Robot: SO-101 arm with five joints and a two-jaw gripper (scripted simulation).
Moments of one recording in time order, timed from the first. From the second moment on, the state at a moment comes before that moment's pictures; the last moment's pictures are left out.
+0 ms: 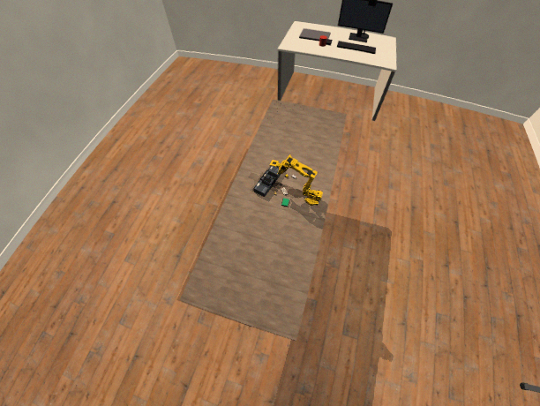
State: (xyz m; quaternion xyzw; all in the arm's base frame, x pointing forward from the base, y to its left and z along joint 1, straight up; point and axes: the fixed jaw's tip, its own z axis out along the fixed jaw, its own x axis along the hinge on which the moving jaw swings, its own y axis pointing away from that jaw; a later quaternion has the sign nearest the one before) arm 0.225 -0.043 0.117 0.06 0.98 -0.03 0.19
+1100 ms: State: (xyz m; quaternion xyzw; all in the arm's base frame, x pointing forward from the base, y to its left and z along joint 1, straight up) arm 0.242 -0.054 0.120 0.06 0.97 -0.04 0.22
